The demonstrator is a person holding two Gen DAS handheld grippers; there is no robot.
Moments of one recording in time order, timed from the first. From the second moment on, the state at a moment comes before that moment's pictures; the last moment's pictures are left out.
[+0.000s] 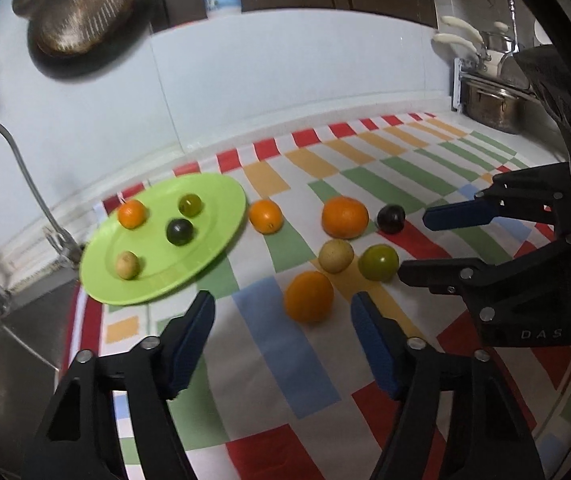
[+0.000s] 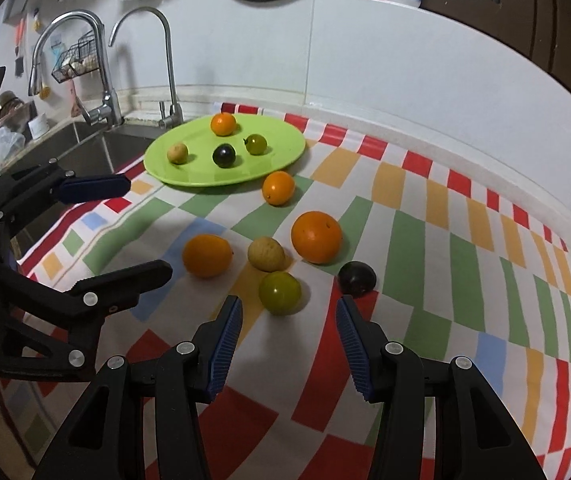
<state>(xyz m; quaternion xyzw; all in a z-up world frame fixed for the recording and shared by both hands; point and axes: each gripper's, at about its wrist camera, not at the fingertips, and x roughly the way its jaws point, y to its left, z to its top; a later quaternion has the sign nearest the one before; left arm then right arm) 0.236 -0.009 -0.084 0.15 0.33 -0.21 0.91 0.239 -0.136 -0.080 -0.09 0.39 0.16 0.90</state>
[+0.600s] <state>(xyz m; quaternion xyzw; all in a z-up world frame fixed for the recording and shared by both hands) 0.269 -0.022 -0.108 0.11 0.40 -0.24 0.88 0.268 -0.135 -0.101 -0.05 0.43 0.19 0.88</state>
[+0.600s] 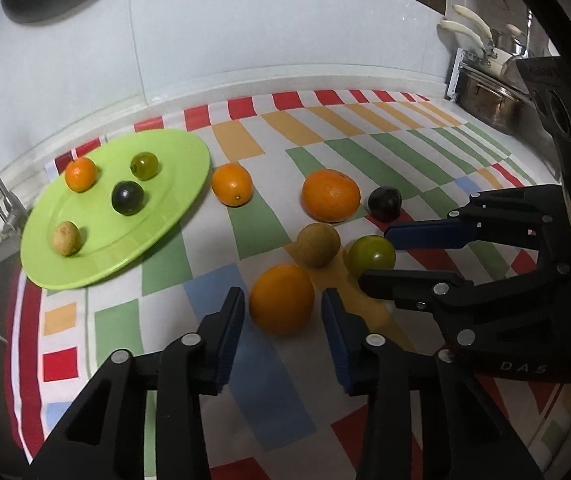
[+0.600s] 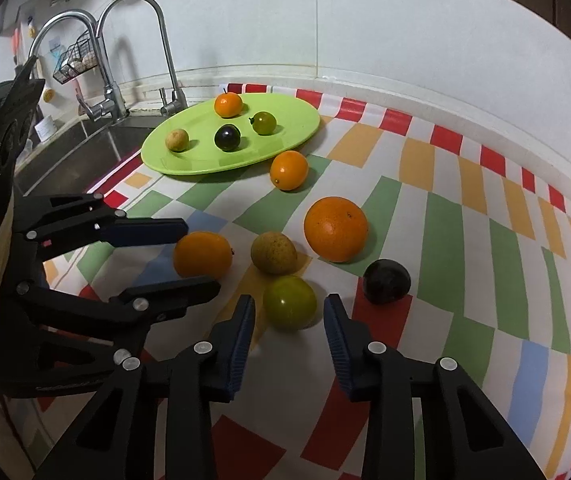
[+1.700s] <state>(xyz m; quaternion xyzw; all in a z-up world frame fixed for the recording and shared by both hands) 0.246 0.005 -0.046 0.07 0.35 -0.17 0.92 0.256 -0.131 -0.048 -0.04 0.36 0.20 0.91</state>
